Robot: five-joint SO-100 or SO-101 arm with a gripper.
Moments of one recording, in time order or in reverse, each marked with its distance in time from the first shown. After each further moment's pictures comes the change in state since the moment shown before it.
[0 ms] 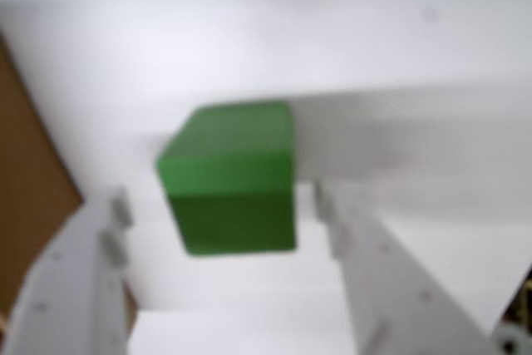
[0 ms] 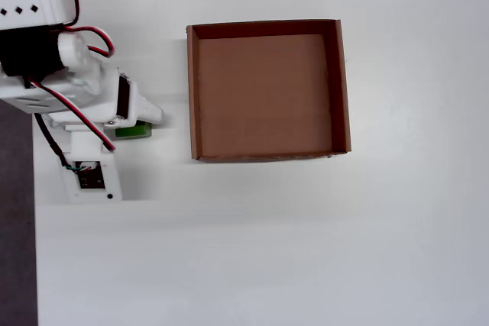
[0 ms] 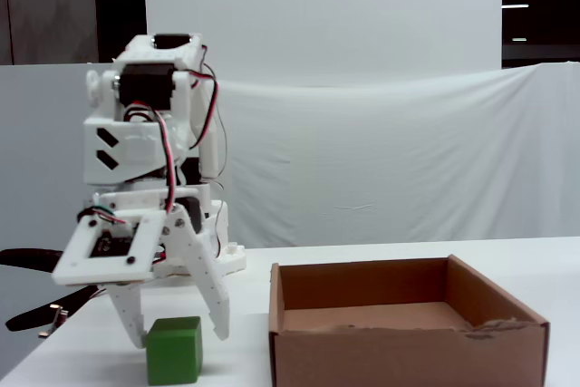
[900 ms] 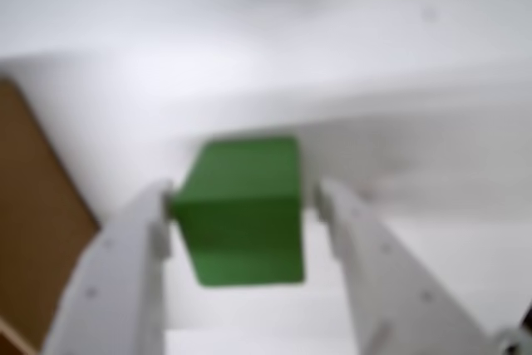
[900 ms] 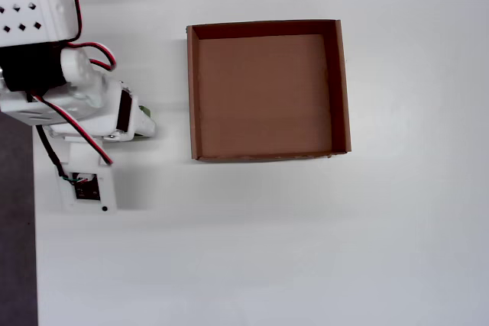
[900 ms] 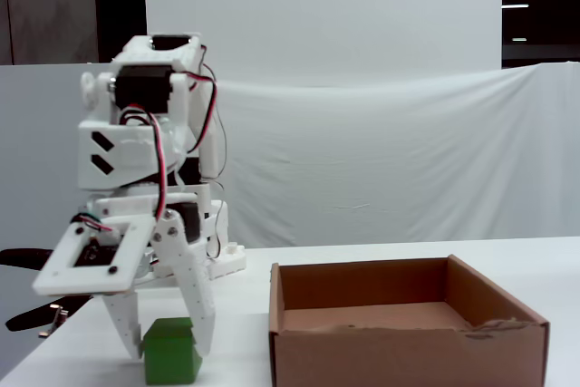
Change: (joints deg) arm 0.0 -4.2 -4.4 0.2 3.8
